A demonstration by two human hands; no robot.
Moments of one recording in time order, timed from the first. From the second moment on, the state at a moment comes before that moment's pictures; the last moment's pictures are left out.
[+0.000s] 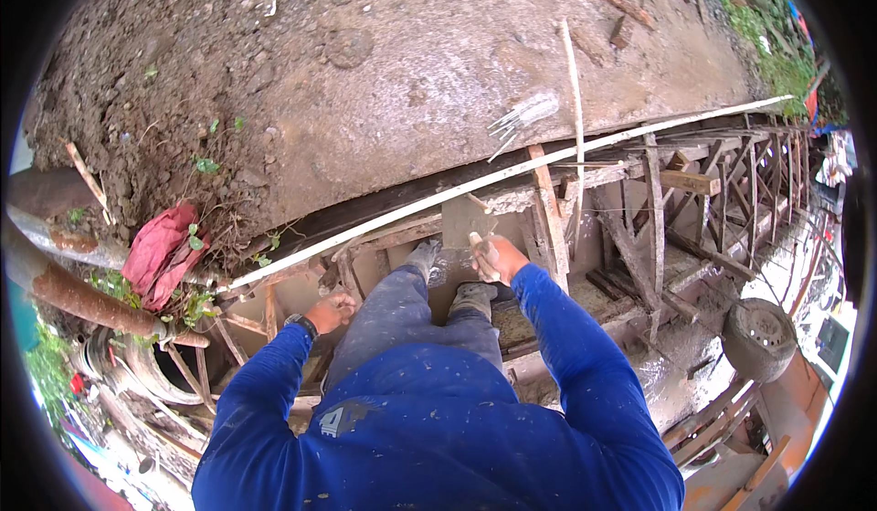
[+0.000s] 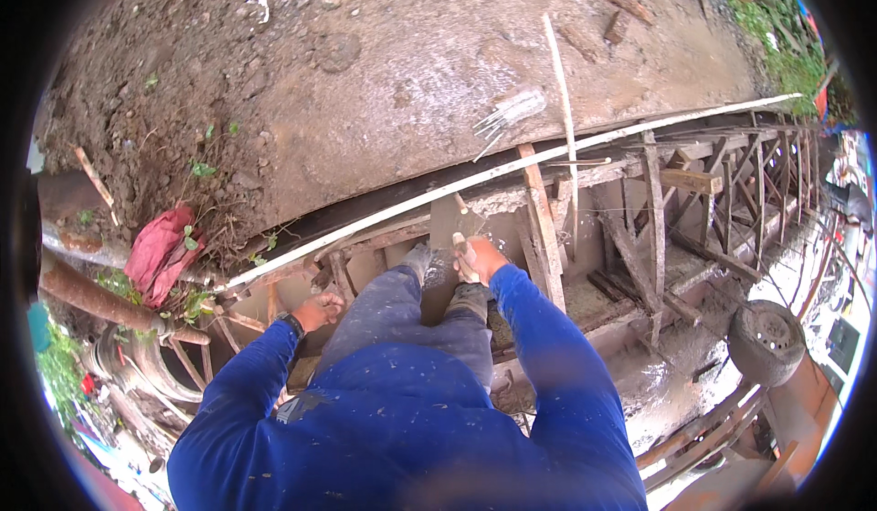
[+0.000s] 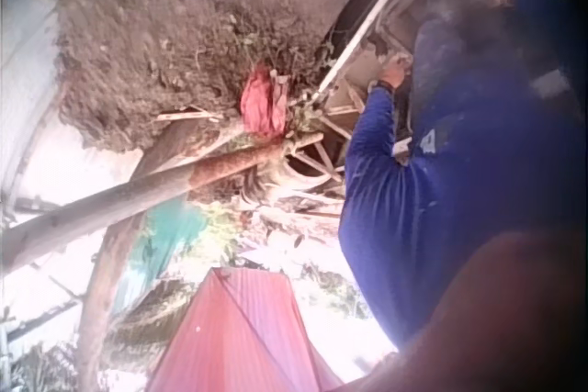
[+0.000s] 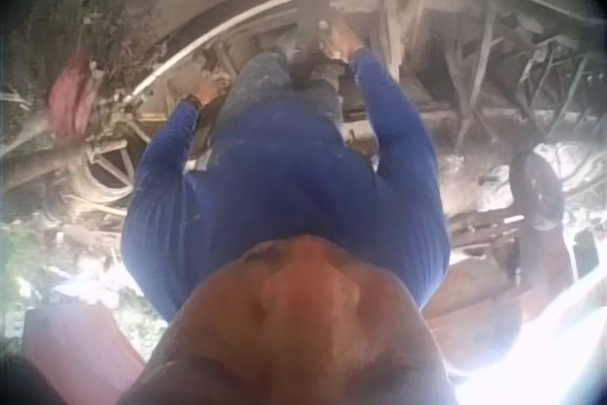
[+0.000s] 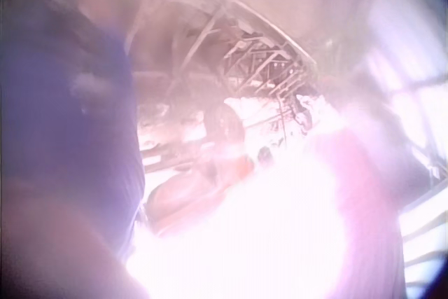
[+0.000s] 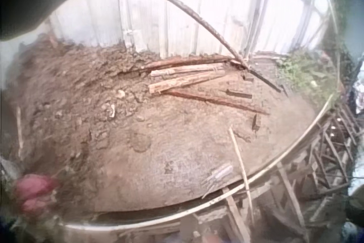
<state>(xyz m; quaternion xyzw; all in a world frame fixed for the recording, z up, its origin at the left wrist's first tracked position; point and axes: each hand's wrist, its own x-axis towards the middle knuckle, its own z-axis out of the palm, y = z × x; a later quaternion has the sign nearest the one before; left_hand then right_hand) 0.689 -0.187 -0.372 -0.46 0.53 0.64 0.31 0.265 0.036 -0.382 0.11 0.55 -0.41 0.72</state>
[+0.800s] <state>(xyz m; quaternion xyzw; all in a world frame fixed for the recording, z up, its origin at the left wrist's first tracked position) 0.512 -0.157 -0.384 -0.07 0.82 0.32 0.46 0.306 0.671 -0.093 0.20 0.88 -0.33 0.27</state>
